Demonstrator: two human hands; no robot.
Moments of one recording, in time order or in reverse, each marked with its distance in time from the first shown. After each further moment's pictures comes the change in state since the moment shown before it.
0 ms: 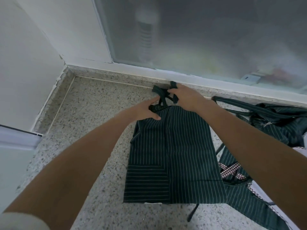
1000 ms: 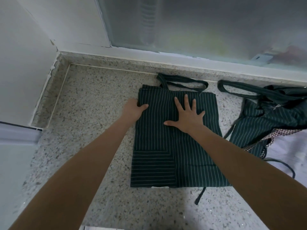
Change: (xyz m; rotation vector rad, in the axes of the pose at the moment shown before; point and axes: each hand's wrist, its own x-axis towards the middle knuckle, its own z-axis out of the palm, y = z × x) left_hand -0.013 -0.058 0.022 -0.298 0.414 -0.157; right_hand -0.039 -0.036 0.111 0.231 -0.193 0.404
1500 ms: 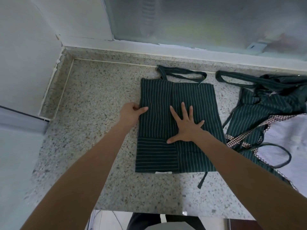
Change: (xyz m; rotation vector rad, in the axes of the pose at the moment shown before) left_hand -0.046 -0.034 -0.008 -0.083 0.064 -0.083; right_hand -0.054 -0.004 0.035 0.035 -0.239 -0.059
